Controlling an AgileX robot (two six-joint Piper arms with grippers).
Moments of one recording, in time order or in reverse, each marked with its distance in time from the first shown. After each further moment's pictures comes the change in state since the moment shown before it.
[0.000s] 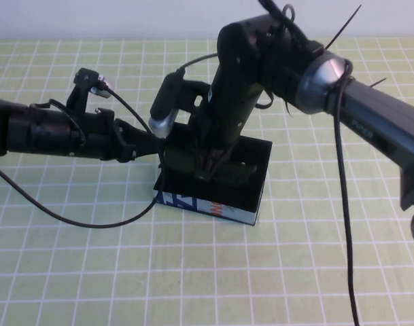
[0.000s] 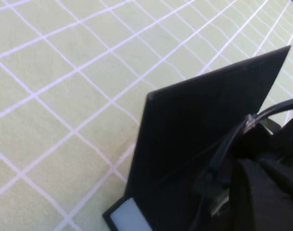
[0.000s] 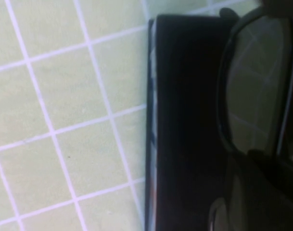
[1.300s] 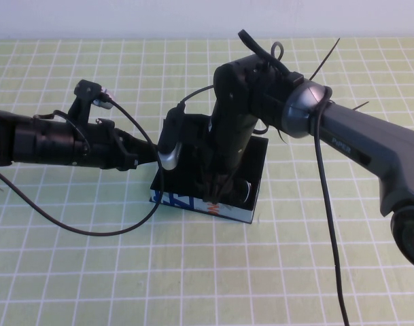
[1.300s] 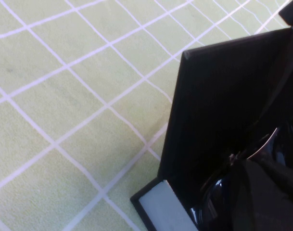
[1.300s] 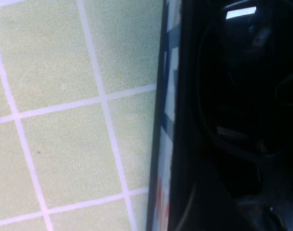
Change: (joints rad) right arm 0.000 0.060 0.091 -0.024 -0.094 -0.082; left arm 0.000 0.030 0.031 -0.027 -0.071 0.046
